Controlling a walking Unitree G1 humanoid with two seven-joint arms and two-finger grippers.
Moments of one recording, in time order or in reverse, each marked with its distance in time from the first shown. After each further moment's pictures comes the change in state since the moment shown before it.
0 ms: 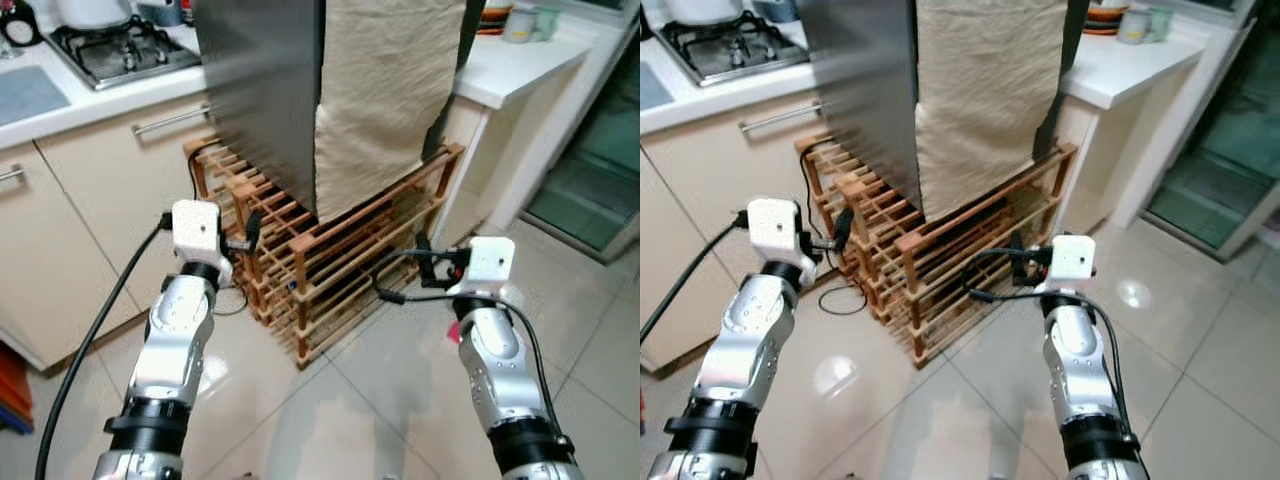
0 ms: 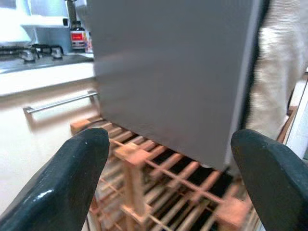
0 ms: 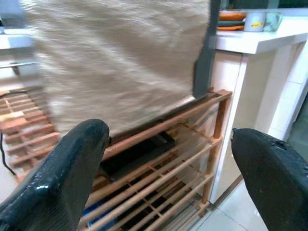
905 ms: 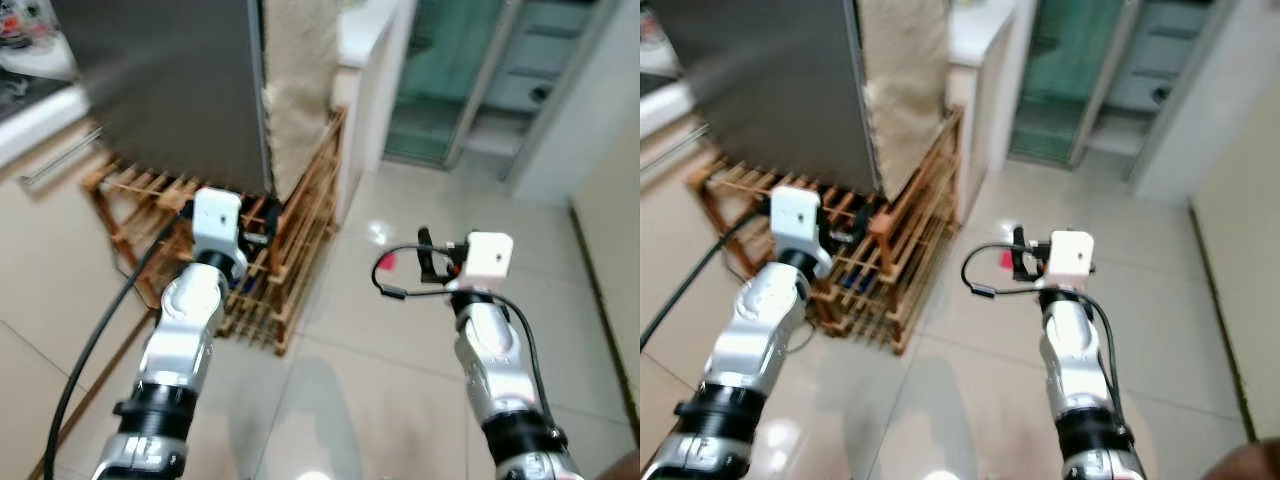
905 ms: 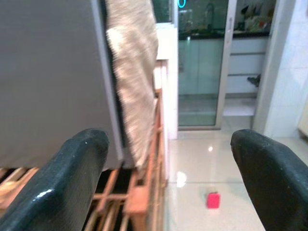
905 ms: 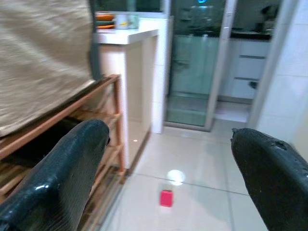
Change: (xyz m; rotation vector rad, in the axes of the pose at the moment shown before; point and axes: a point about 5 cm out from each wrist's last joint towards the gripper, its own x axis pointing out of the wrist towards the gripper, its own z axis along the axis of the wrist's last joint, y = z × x) left arm 0.004 -0.007 -0.005 0.024 0.037 -0.057; right arm 0.002 0.006 -0.004 -0.030 0.004 -0.024
